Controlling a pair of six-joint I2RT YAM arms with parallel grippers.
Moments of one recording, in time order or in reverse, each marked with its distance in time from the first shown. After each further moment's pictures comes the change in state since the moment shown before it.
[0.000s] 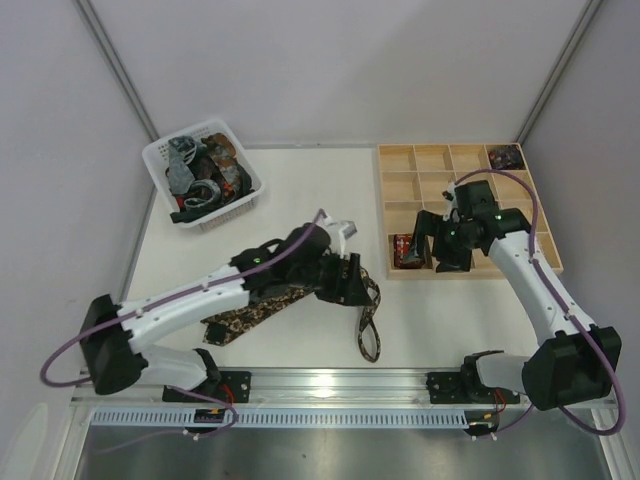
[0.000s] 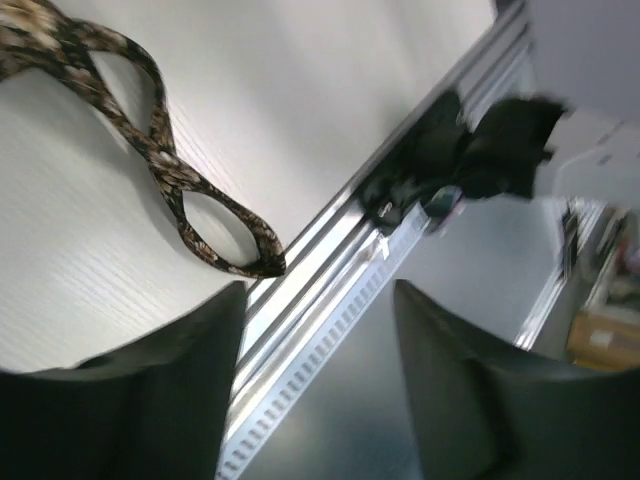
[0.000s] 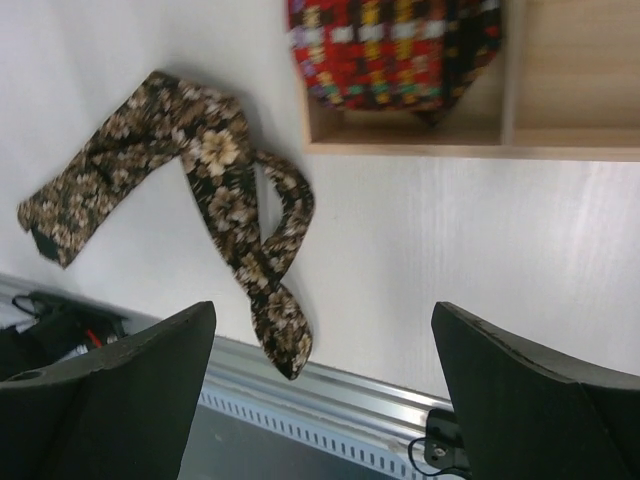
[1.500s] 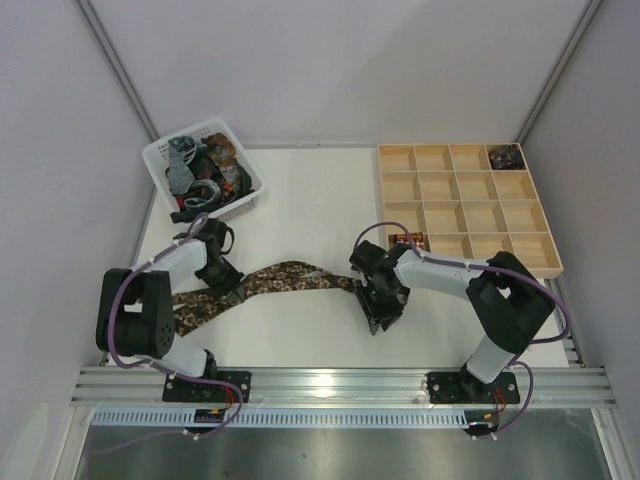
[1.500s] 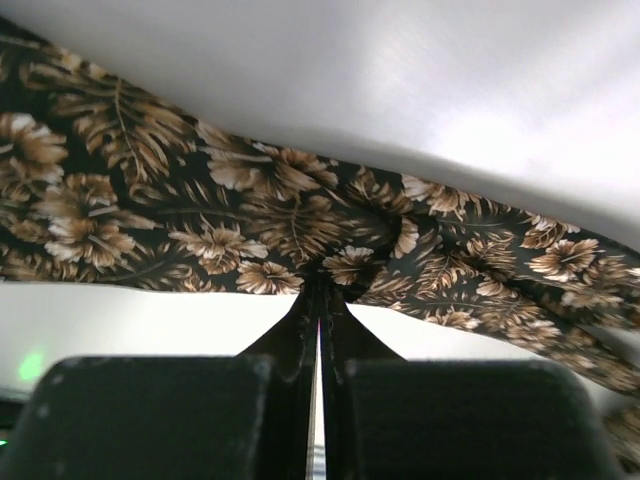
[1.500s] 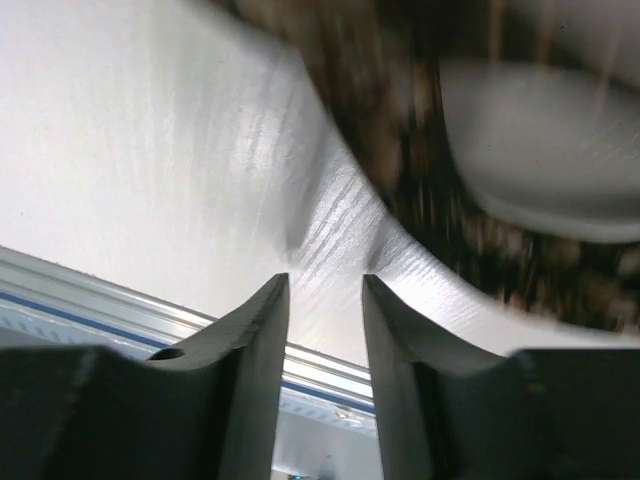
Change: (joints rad) left arm 0.930 0.145 -0.292 -0.309 -0.218 -0.177; right arm 0.637 0.407 -0.174 0.191 0.131 0.030
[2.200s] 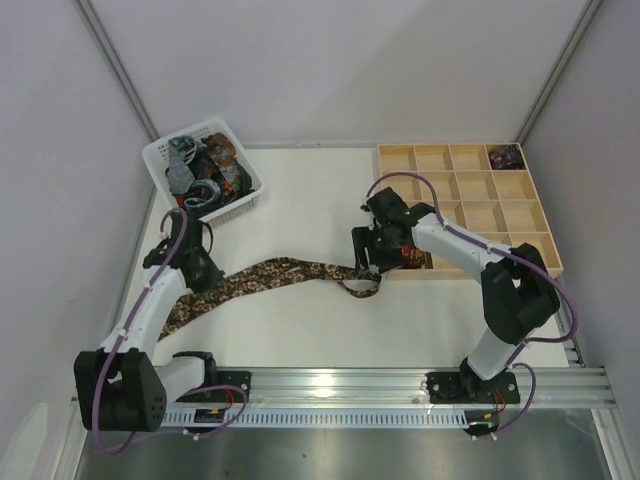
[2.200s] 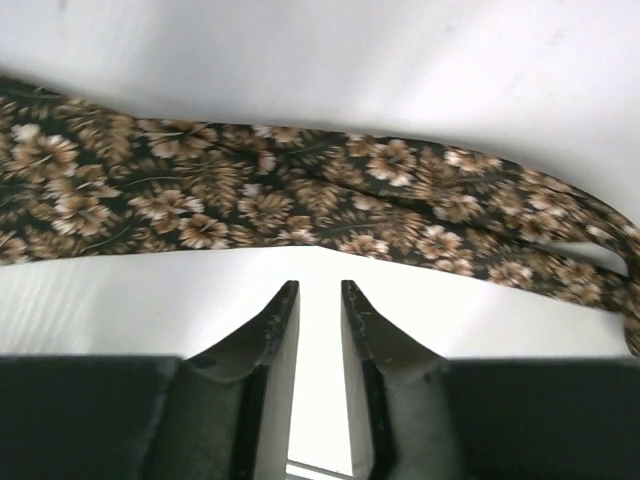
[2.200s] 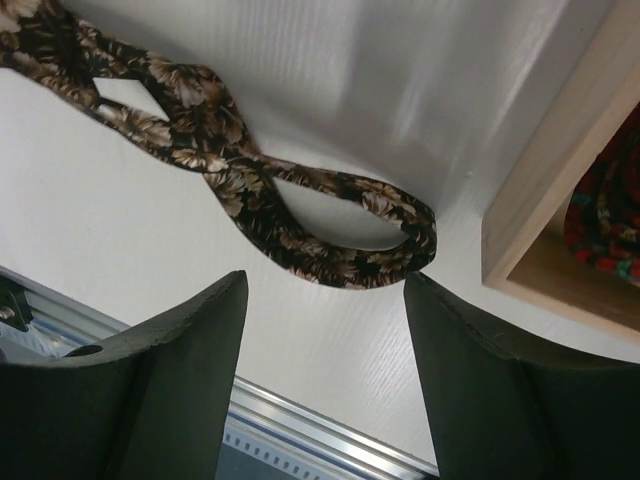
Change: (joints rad) left arm 0.066 -0.367 -0.006 -0.069 -0.223 0.249; right arm -0.220 -0.003 0.253 0.067 -0.019 -0.038
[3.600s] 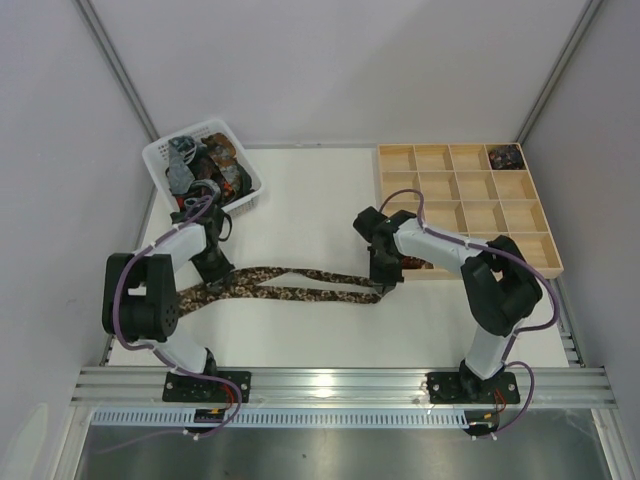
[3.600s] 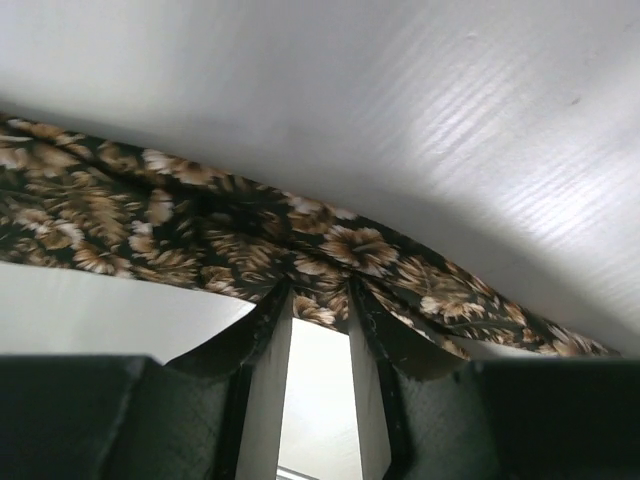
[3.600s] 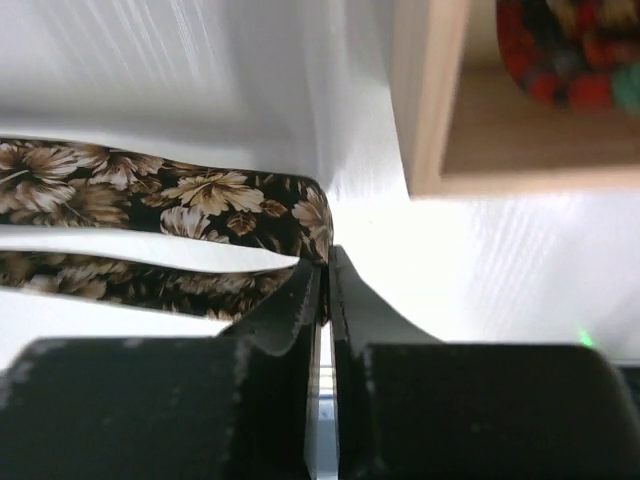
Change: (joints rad) left arm -0.028 0.470 0.160 0.003 -0.011 -0.055; right arm 0.077 0.128 0.002 -0.172 0.258 0.338
